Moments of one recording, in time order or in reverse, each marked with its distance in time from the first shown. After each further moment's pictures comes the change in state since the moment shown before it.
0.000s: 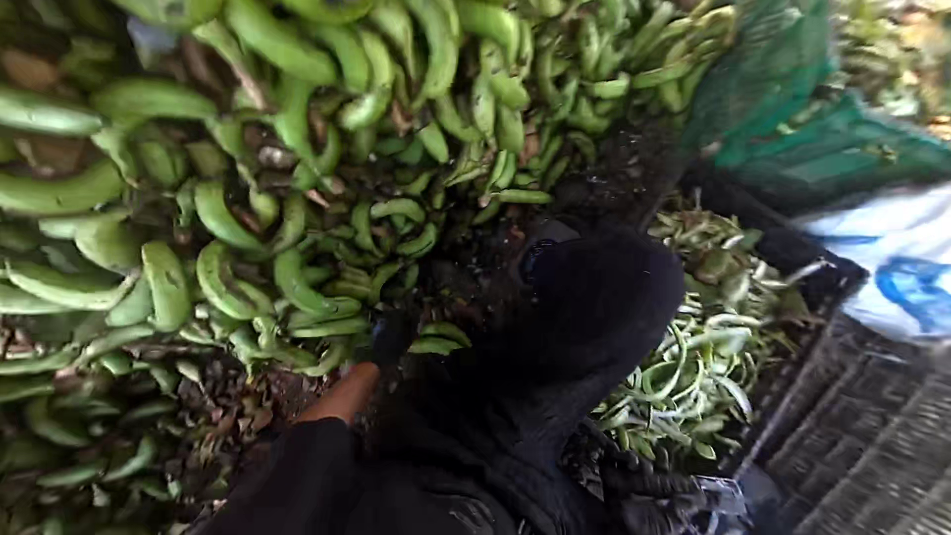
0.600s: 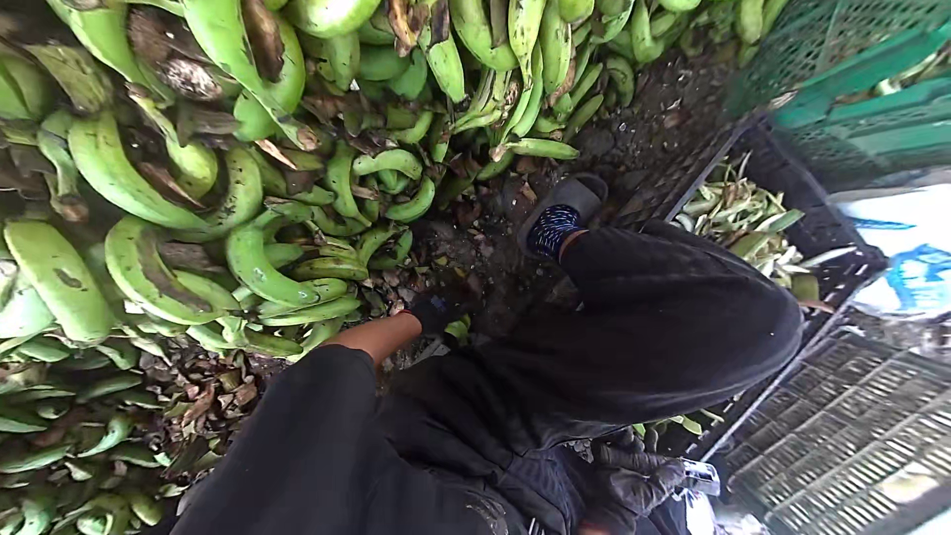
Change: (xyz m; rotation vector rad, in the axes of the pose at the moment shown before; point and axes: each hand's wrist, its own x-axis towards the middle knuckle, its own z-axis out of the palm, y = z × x) left_hand 0.080 0.019 0.073 0.528 -0.526 0.484; right_hand -0.045 -0.008 0.127 -0.153 0.412 -0.010
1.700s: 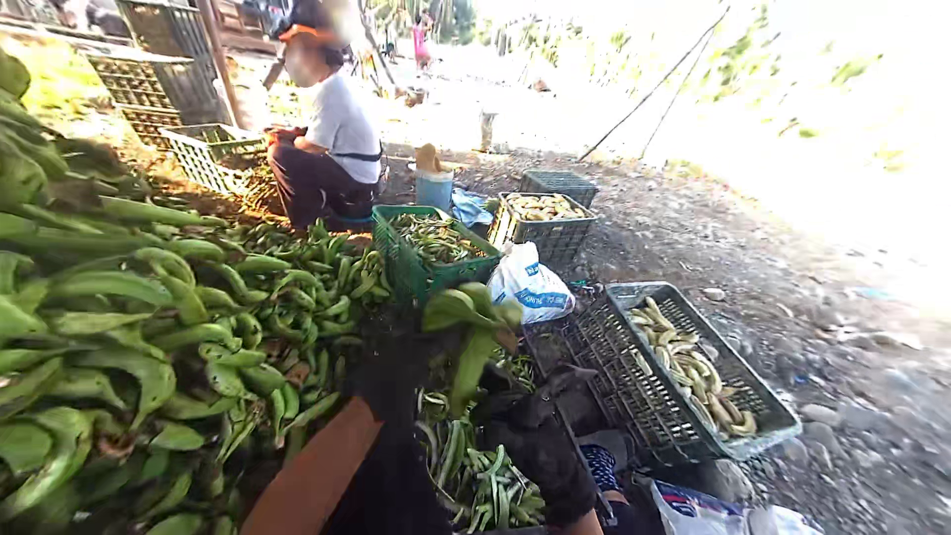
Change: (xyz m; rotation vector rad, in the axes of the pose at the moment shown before) left_hand -0.142 0.345 -0.282 -0.956 0.450 1.287; right_hand 0.014 -0.132 -0.038 0.126 -1.231 -0.929
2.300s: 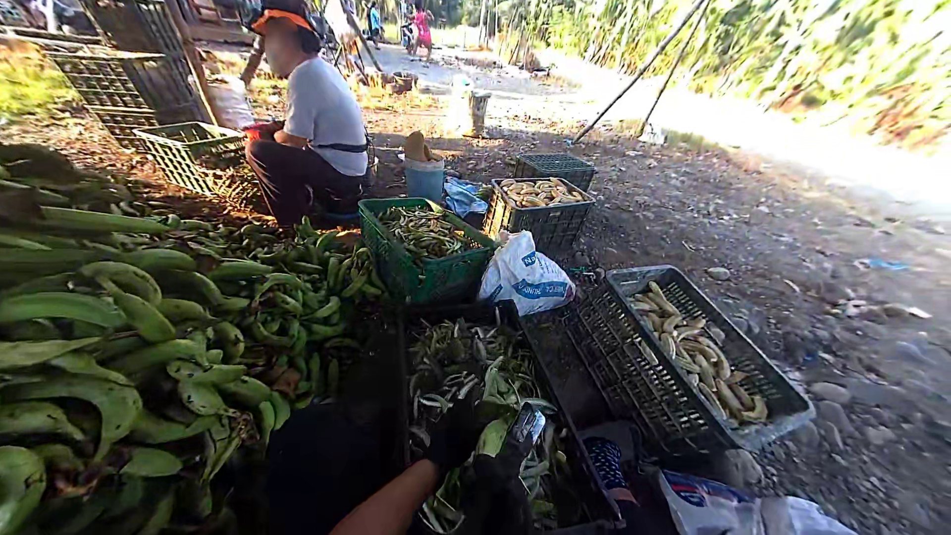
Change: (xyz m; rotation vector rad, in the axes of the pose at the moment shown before) left_hand -0.038 -0.176 0.034 0.979 -0.313 -0.692; right_hand -0.070 0.096 0.029 0.281 0.571 0.261
